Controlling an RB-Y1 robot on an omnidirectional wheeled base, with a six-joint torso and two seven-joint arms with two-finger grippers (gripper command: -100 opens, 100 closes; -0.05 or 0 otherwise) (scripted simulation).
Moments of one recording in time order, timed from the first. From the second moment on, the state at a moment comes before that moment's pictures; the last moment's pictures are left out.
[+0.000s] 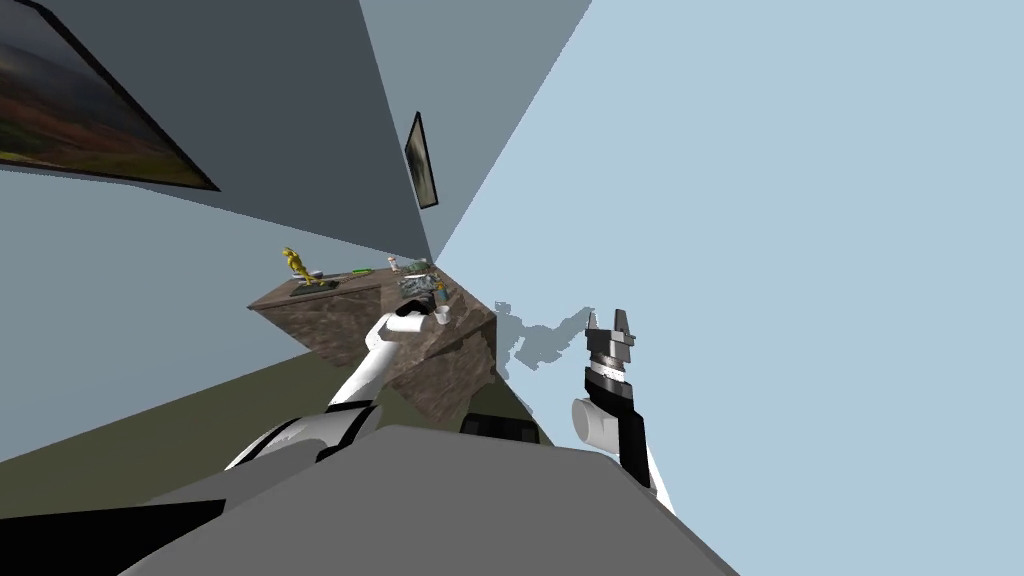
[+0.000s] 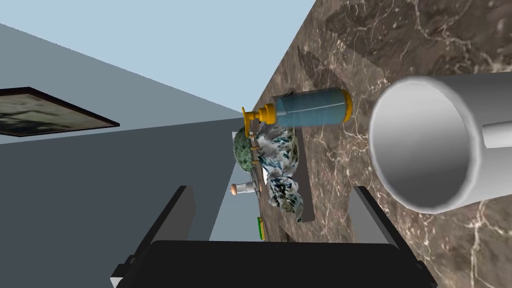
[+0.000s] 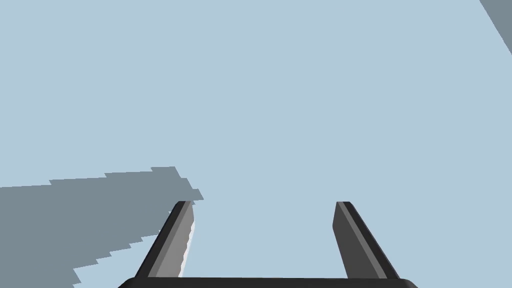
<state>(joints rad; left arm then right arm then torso) -0.28 0.40 0.30 -1.48 0.06 0.54 0.24 0.46 0.04 0.01 -2.23 -0.12 -0.50 -0.03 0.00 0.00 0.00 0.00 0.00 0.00</state>
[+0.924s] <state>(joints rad) -0.46 0.48 0.38 -1.25 0.07 0.80 0.30 0.46 0.04 0.01 -2.23 -0.12 -0.50 -0.03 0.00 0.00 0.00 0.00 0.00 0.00</state>
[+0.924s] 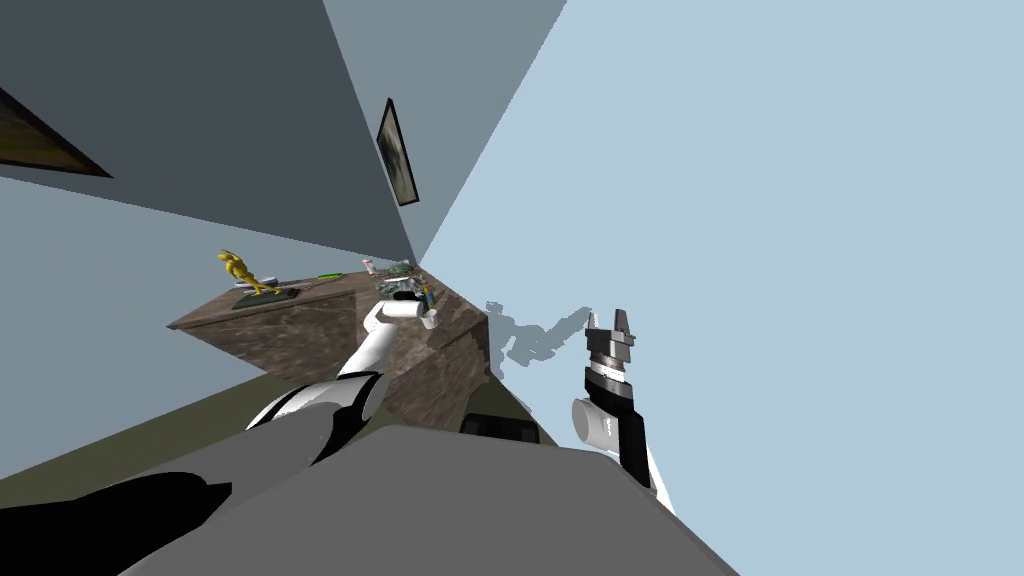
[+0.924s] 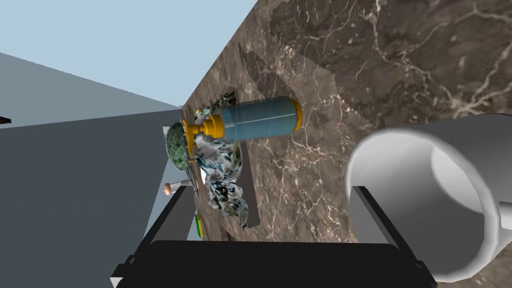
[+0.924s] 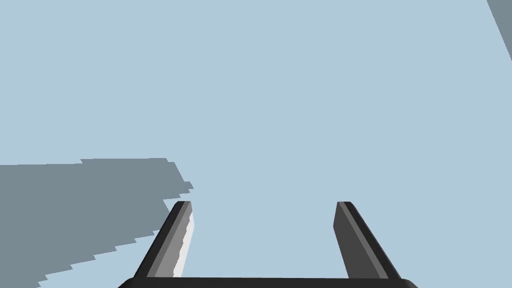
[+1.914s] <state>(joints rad) -0.61 0.56 0.46 -1.04 0.07 1.09 0.37 0.46 0.04 0.01 -2.23 -0.12 -0.50 -0.03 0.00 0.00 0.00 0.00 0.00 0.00</state>
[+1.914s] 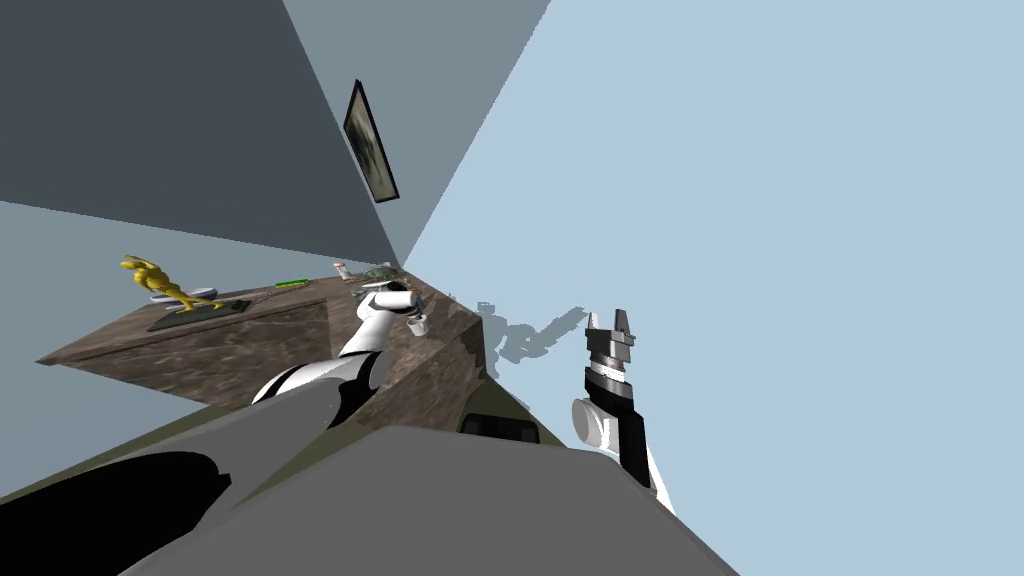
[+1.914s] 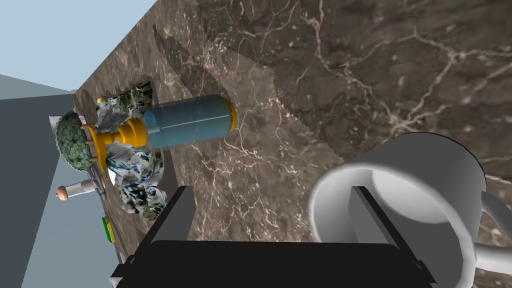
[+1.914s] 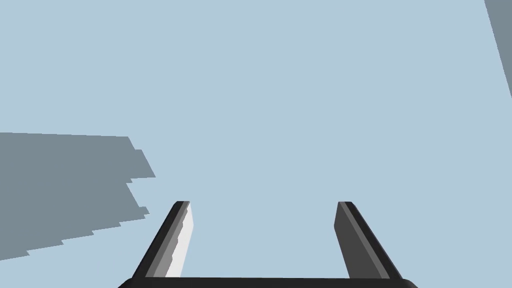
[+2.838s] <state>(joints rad) -0.76 0.64 0.55 -0.78 0.06 1.37 0.43 0.46 0.04 0.01 -2.23 -0.12 -0.50 -0.03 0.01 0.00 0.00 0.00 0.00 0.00</state>
